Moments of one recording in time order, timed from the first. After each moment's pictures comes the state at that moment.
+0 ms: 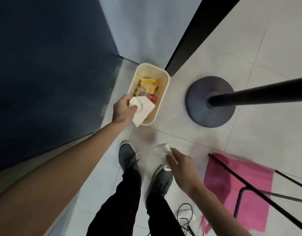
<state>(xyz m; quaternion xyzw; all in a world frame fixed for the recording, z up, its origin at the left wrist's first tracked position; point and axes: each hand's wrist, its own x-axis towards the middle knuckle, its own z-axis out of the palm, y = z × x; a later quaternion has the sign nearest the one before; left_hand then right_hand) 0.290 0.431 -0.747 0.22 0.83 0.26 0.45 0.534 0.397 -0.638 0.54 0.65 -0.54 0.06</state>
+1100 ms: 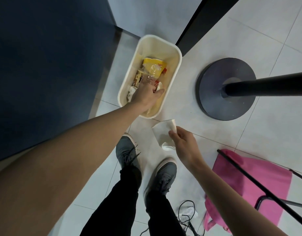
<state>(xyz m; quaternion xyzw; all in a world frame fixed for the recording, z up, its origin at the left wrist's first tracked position) 0.322 0.481 -0.850 0.38 0.79 0.13 0.46 0.511 0.431 -0.760 0.63 0.51 -0.58 0.04</state>
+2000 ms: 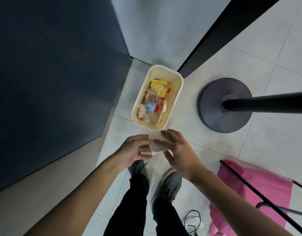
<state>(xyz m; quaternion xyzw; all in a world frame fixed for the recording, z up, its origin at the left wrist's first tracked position) 0.307 0.369 -0.720 -0.08 0.60 0.30 0.73 0.487 0.440 -0.711 0.33 0.85 -0.41 0.06</state>
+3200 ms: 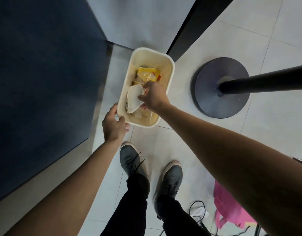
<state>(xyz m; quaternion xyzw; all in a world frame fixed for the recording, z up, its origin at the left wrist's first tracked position) 0.286 0.394 -0.821 0.12 0.85 0.30 0.42 0.372 0.533 -0.807 0.59 0.61 -0.53 0.07</state>
